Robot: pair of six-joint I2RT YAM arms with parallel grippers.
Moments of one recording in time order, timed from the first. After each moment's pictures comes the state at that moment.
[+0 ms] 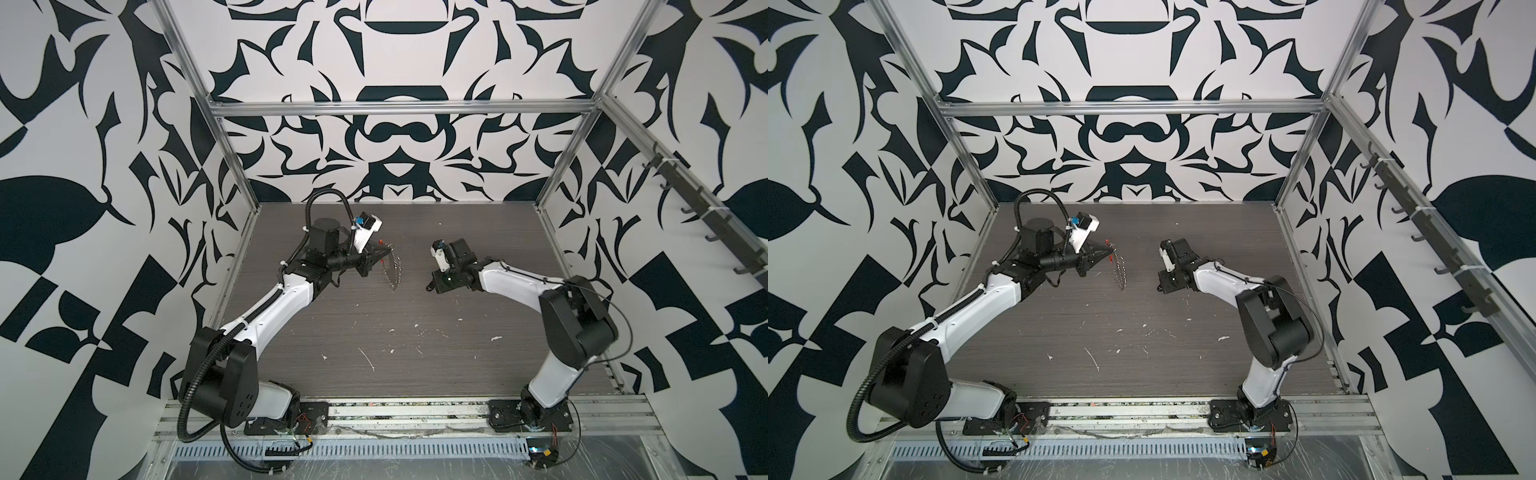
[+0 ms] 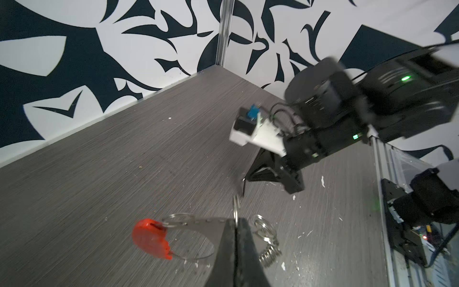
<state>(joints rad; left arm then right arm) -0.41 1.40 1.00 -0.02 0.68 0.09 0.47 1.60 1.01 -0.31 -0.08 0.15</state>
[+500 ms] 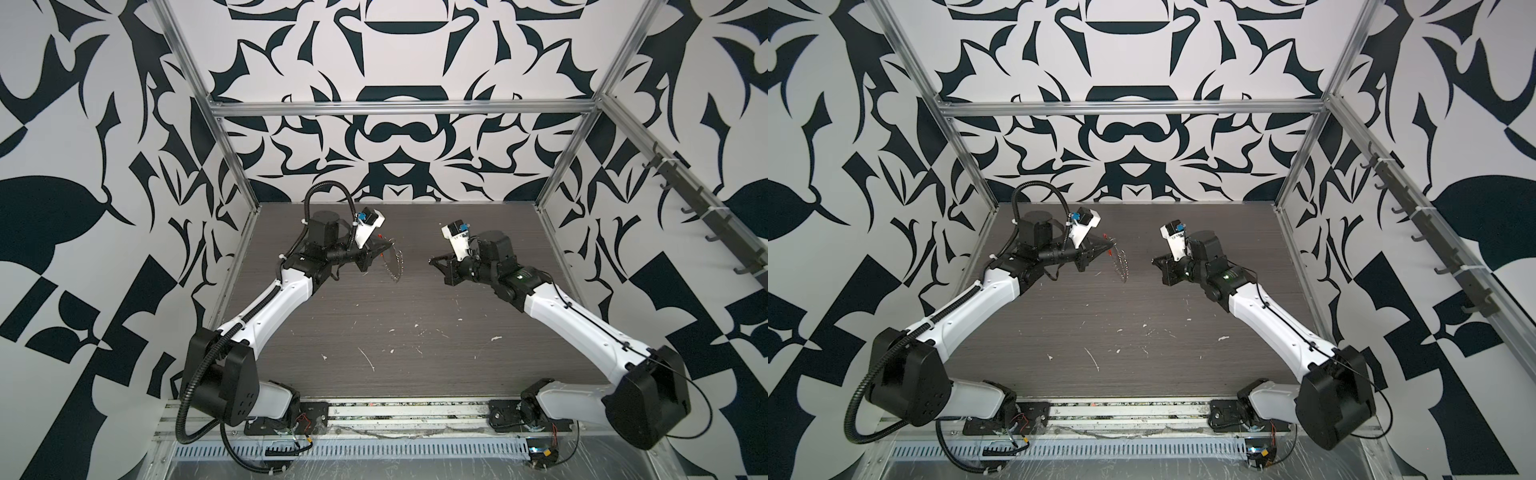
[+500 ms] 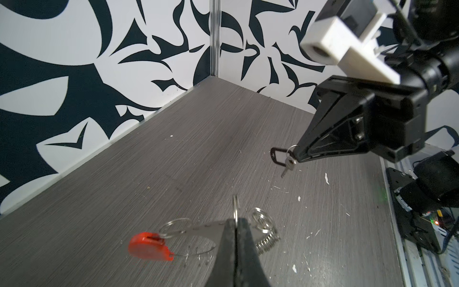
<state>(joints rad) -0.41 1.41 1.07 -0.05 0.74 0.21 0.47 1.24 0.98 -0.25 -0.40 0.21</state>
